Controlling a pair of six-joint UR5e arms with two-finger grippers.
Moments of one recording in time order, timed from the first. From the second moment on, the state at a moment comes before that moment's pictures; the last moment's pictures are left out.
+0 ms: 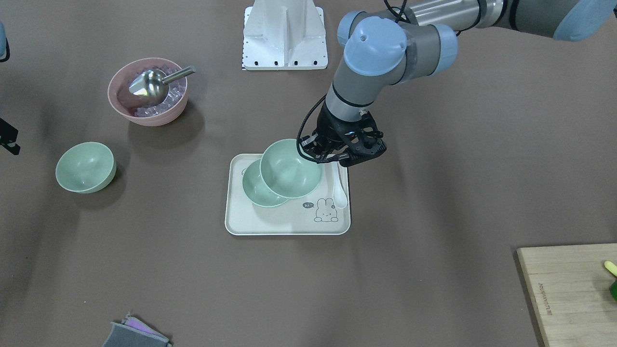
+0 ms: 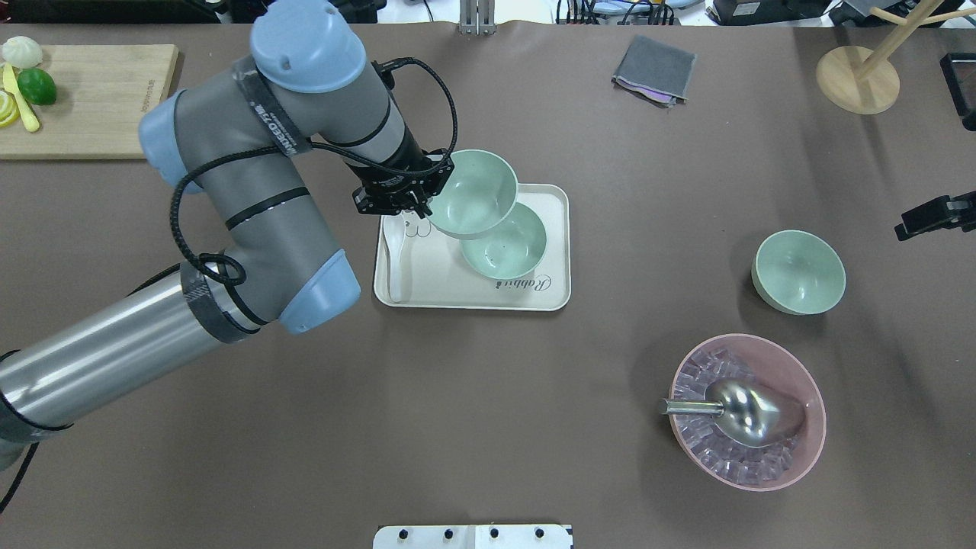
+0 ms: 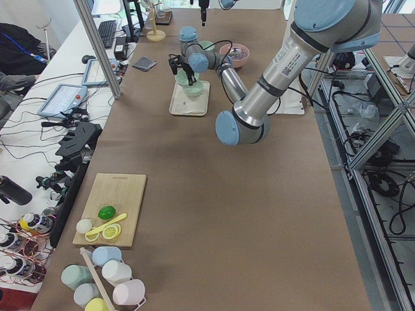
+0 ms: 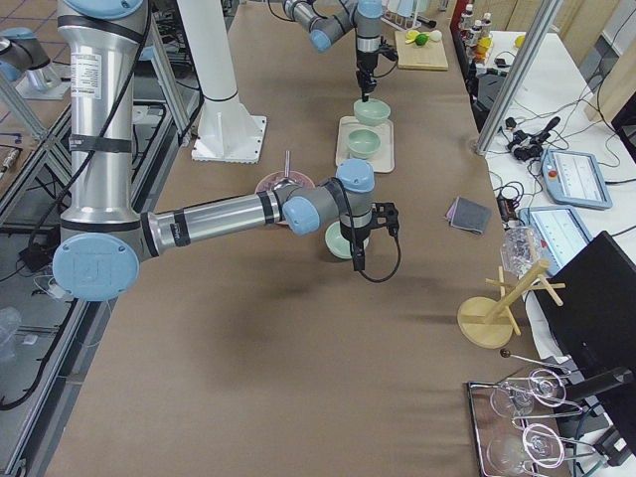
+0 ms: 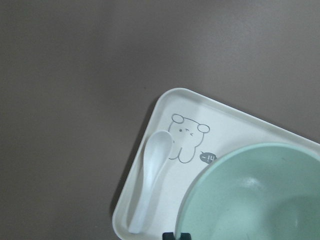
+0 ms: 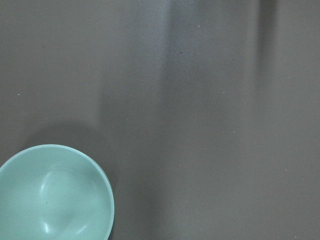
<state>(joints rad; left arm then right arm) -0.69 -2.39 -1.58 -1.65 -2.06 -1.56 1.18 -1.63 1.85 -1.34 2.22 0.45</state>
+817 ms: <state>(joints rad) -0.60 -2.44 -1.47 -1.70 -1.91 -1.64 1.18 -1.63 1.85 -1.34 2.22 0.45</state>
